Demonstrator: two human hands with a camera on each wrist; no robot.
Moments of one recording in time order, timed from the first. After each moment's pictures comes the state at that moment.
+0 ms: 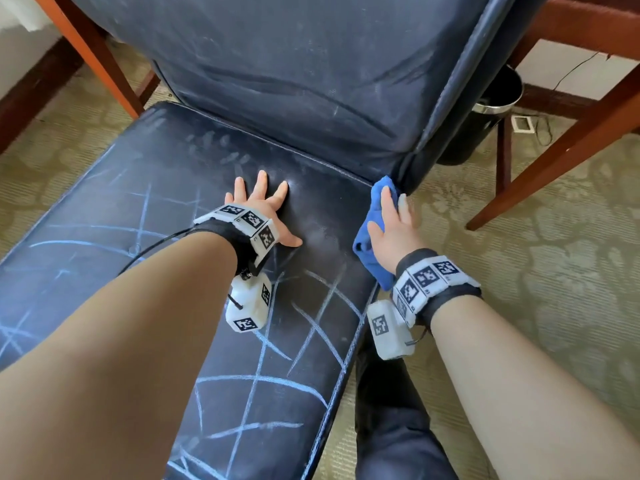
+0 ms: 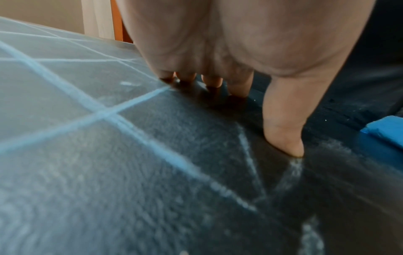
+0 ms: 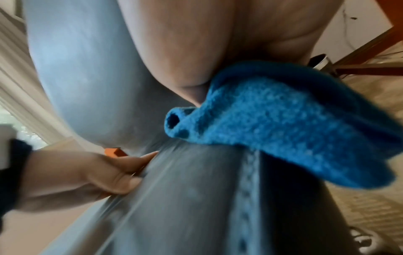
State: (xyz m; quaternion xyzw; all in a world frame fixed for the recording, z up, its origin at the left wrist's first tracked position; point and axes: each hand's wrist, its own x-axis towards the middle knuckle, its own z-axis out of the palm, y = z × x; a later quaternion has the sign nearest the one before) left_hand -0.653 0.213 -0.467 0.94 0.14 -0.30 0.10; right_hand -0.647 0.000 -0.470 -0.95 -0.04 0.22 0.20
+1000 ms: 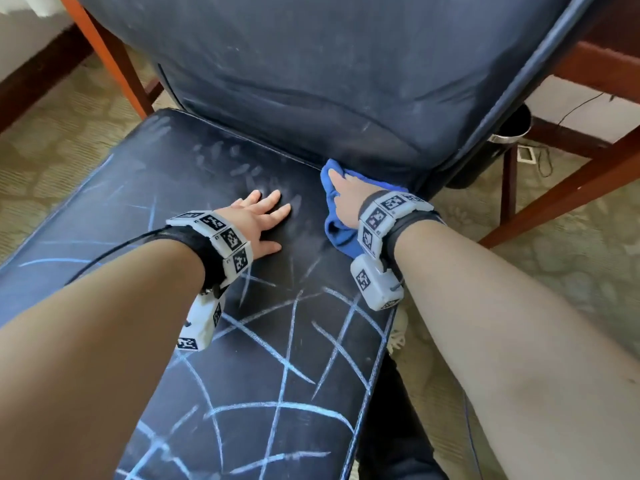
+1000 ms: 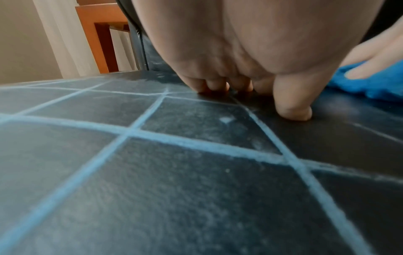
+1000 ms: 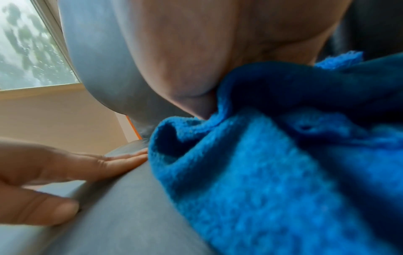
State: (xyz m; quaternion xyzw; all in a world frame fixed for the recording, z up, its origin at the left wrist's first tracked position) left_hand -0.659 0.260 -0.447 0.94 -0.03 -0.35 0.01; right_hand -0.572 0.099 -0.447 -0.94 -0.19 0.27 0.07
